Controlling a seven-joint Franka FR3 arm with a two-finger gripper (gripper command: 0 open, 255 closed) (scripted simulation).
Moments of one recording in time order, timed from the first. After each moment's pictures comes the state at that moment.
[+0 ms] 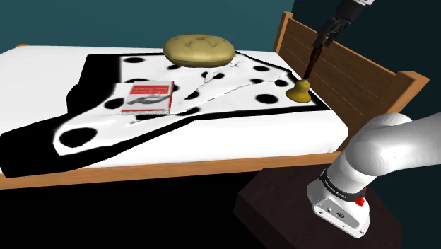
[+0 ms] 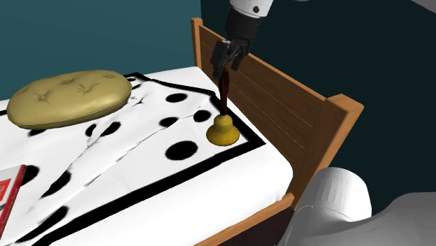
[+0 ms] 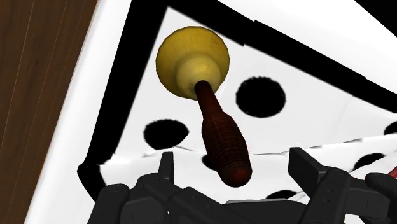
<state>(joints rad) -0.12 -0.73 -0.46 -2.27 -0.12 1.83 -0.34</state>
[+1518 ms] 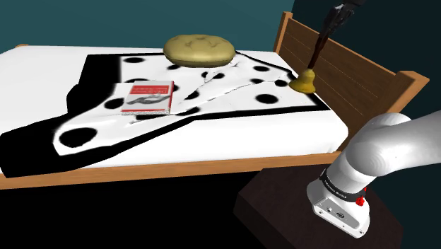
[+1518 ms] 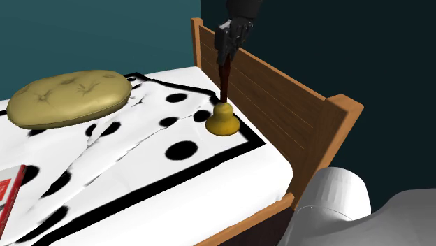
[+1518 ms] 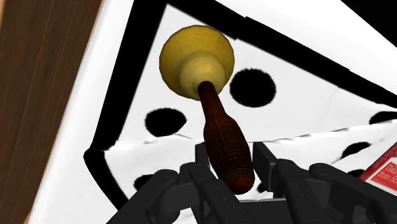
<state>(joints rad) -0.10 -0.70 -0.44 -2.14 -0.11 1.72 -0.33</state>
